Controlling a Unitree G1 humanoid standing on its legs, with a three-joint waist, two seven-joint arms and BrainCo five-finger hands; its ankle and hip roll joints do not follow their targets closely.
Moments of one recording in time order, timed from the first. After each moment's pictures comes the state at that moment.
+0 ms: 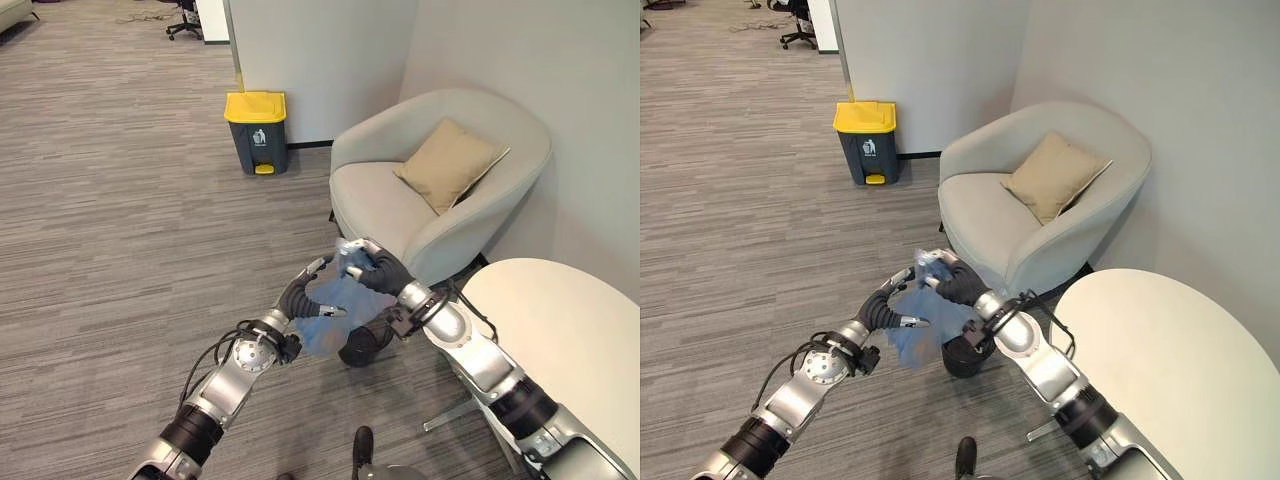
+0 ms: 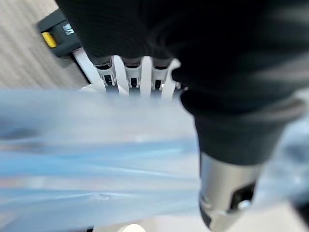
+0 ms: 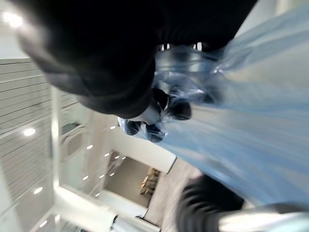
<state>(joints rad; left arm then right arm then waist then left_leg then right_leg) -0.21 0.41 -0.48 0.19 0.02 -0.12 0.06 -0.43 -0.37 0.59 -0.01 0.14 -0.10 0.03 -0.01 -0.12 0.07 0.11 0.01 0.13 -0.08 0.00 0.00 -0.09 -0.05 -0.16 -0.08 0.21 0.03</state>
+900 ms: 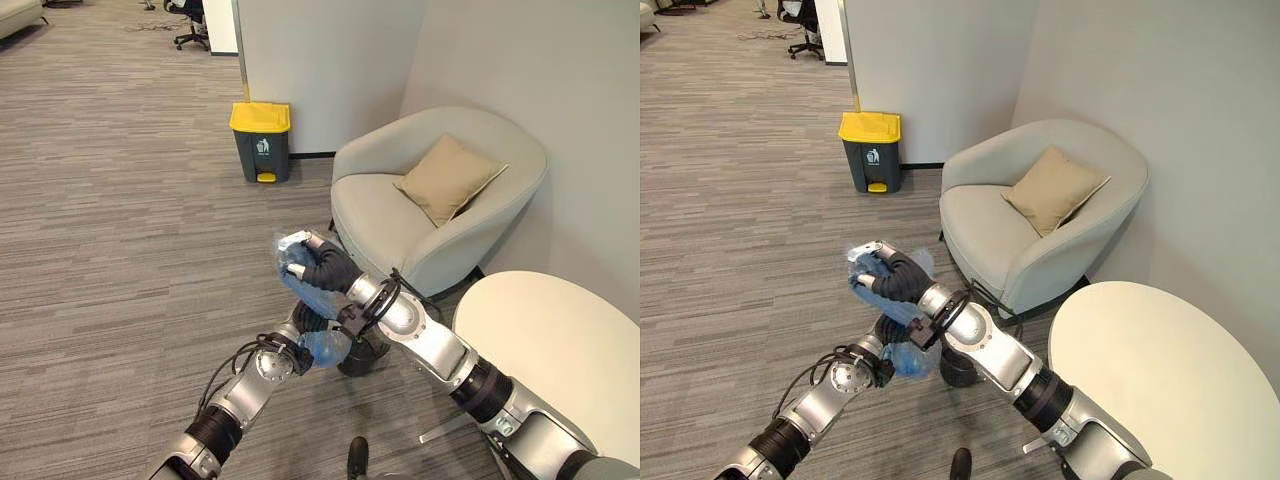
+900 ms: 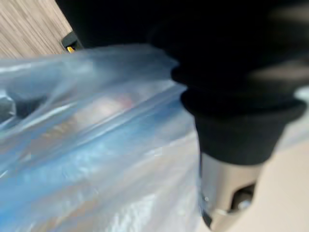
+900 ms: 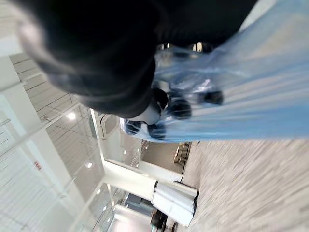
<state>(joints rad) -0.26 0.31 -0.54 0.37 0.06 -0.06 0.18 -0.55 -0.24 0.75 -0.03 0.33 -0.07 0.01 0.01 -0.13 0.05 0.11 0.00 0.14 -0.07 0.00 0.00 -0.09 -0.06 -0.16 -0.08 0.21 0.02</state>
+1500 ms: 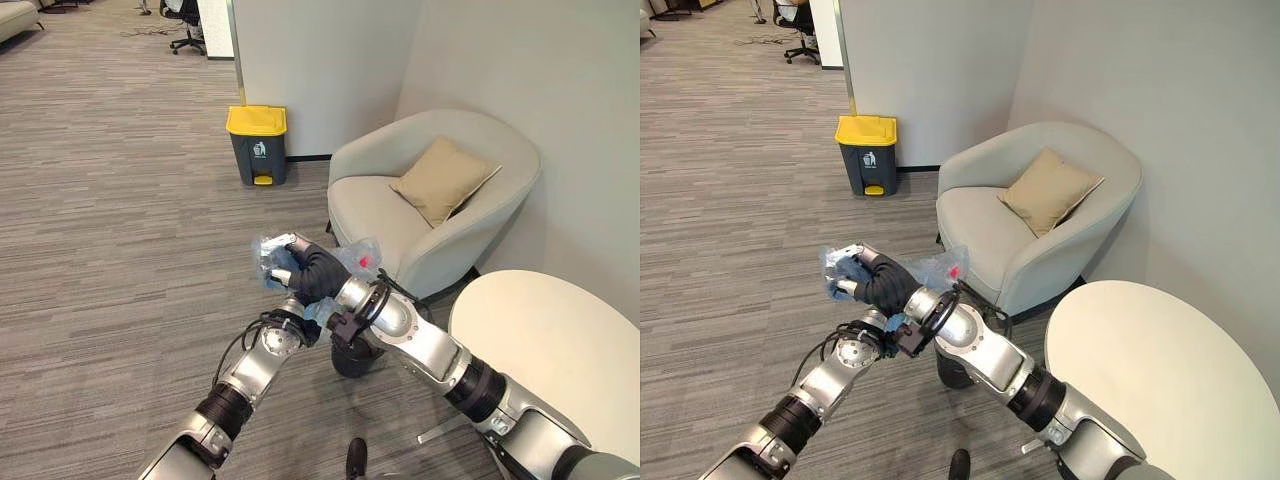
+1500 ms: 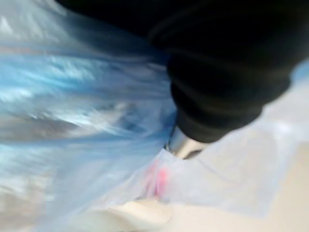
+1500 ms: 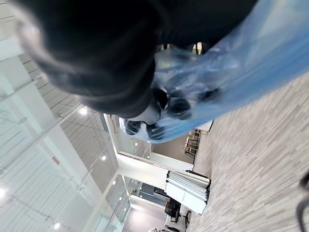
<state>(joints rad) -0.28 0.30 -0.46 0.31 -0.06 -0.05 0.24 -0.53 -0.27 0.73 -0.07 0.33 -0.09 0.04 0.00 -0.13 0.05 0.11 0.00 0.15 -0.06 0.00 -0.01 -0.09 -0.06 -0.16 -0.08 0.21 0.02</state>
